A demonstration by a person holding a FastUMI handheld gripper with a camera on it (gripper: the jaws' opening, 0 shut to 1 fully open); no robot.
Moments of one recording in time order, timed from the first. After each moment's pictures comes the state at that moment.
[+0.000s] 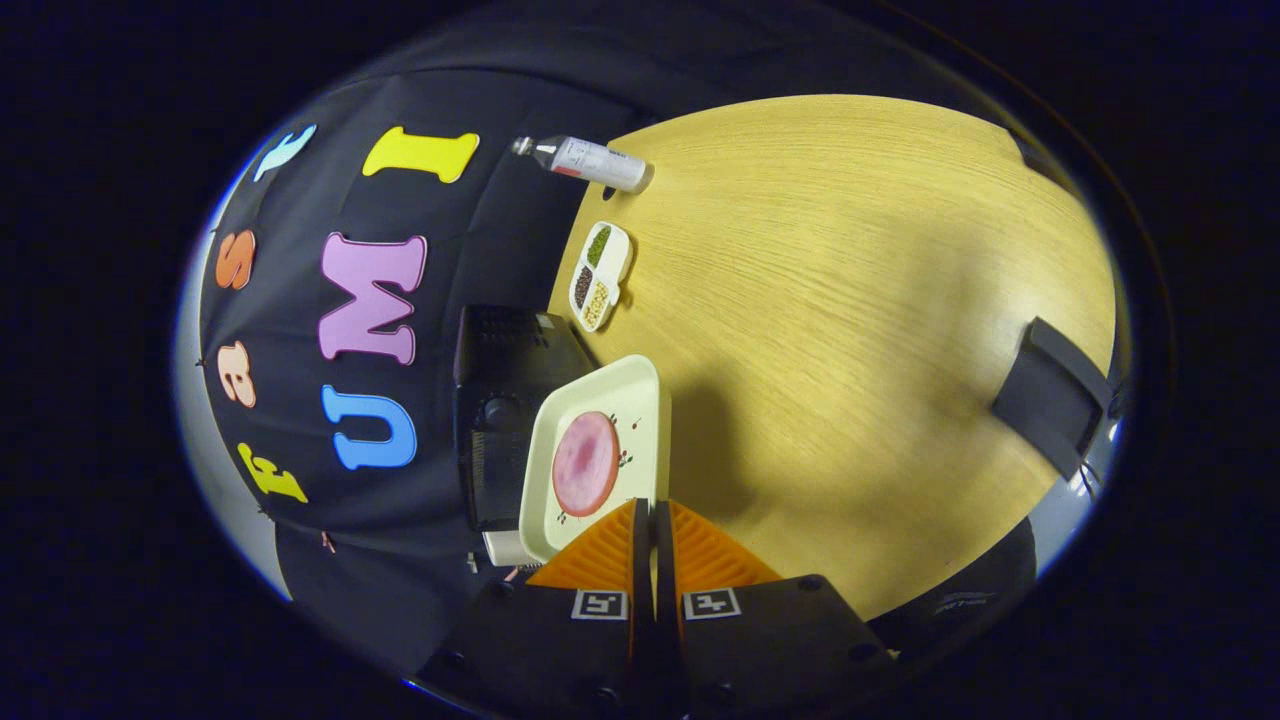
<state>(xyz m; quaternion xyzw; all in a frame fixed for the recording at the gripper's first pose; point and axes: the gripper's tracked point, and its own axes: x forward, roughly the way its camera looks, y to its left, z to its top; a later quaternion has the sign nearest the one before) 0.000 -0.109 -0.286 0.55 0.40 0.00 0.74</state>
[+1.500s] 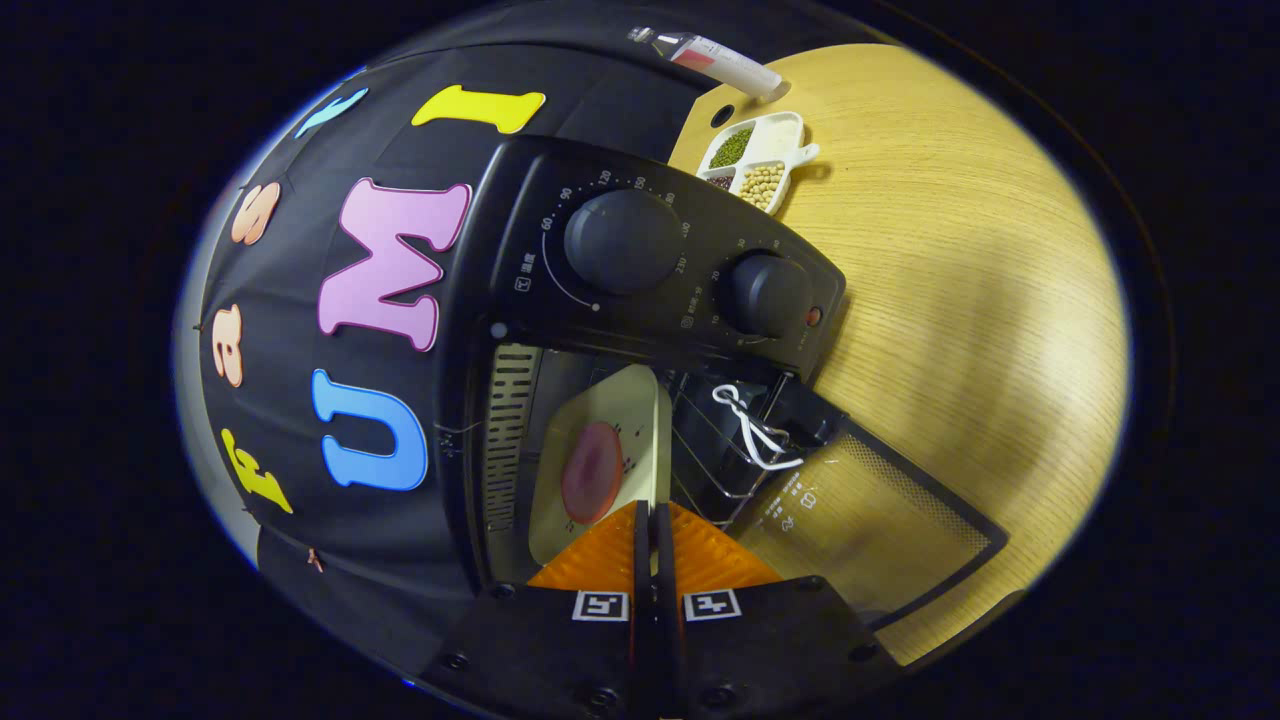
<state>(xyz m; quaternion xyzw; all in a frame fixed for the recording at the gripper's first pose) 0.175 0.125 -0.324 0.56 0.31 -0.02 0.77</state>
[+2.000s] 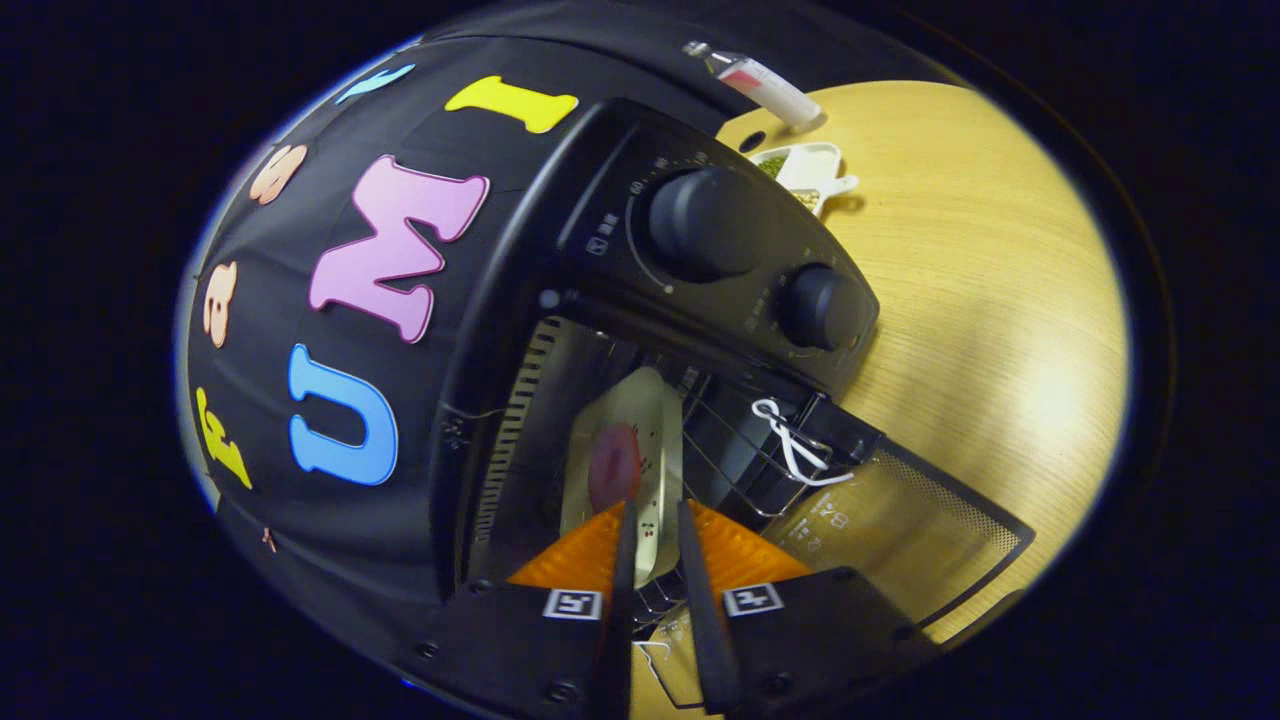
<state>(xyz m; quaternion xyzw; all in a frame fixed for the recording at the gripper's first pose) 0.184 0.133 -0.310 0.50 0.29 -0.02 0.82</state>
